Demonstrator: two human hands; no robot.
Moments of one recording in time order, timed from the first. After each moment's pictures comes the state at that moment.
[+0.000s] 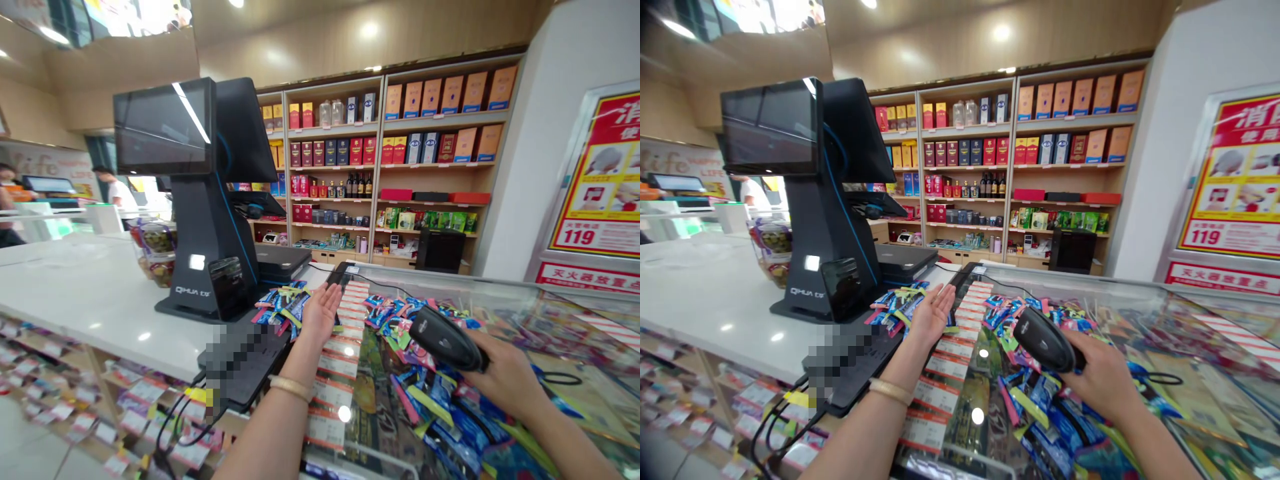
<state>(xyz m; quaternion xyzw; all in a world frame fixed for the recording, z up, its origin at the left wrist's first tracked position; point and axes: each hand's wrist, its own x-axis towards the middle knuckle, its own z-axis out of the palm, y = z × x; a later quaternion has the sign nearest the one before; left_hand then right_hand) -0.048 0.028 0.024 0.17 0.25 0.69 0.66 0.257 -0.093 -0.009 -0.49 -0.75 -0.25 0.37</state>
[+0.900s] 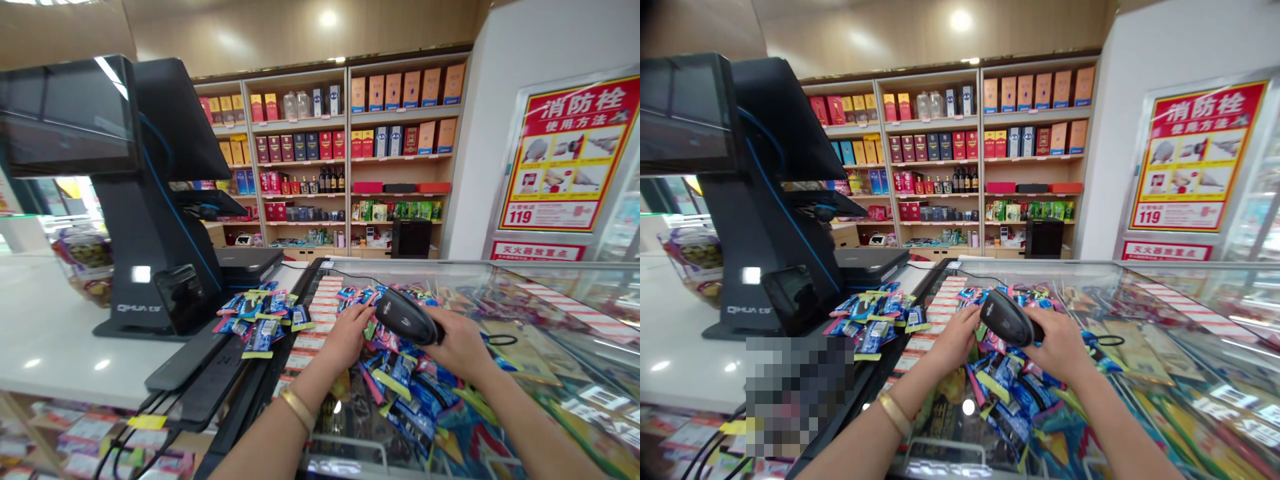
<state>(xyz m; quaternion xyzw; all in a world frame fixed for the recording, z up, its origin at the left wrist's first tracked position) 0.025 0.005 -0.033 0.84 0.22 0.43 0.26 0.251 -0.097 0.001 -0.51 -0.73 -0.23 0.39</state>
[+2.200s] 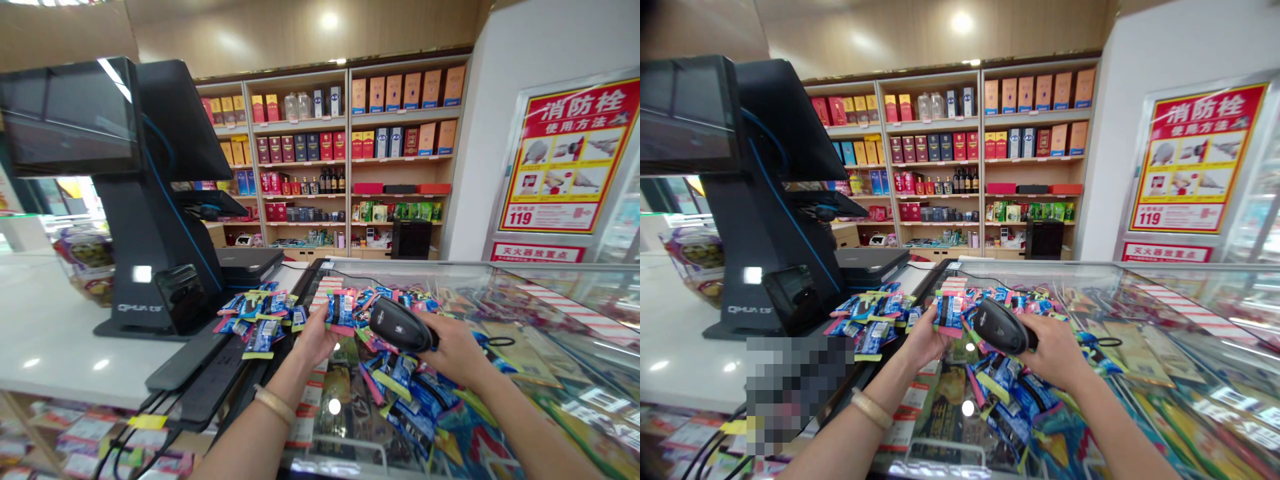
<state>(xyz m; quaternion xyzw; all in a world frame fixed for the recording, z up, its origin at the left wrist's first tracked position) 0.004 0.000 0.002 0.29 0.25 0.51 0.77 0.242 -0.102 0.006 -0.50 -0.78 -0.17 0.35</state>
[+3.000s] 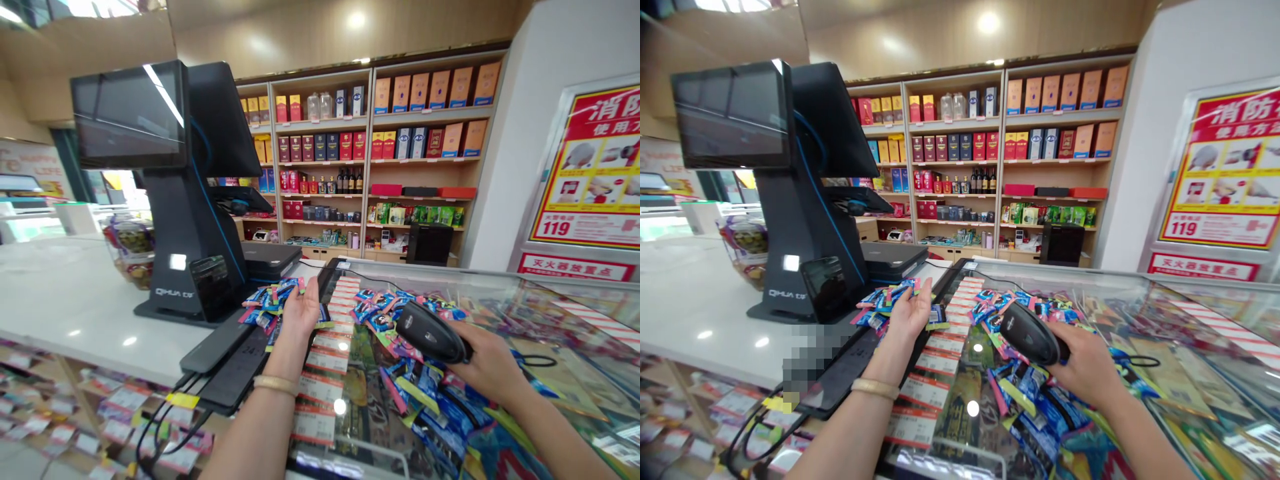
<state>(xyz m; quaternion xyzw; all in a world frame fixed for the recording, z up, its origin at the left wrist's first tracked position) -0.065 0.031 0.041 0.00 0.16 0.68 0.72 0.249 -0.099 0.000 -0.47 -0.77 -0.26 0.35</state>
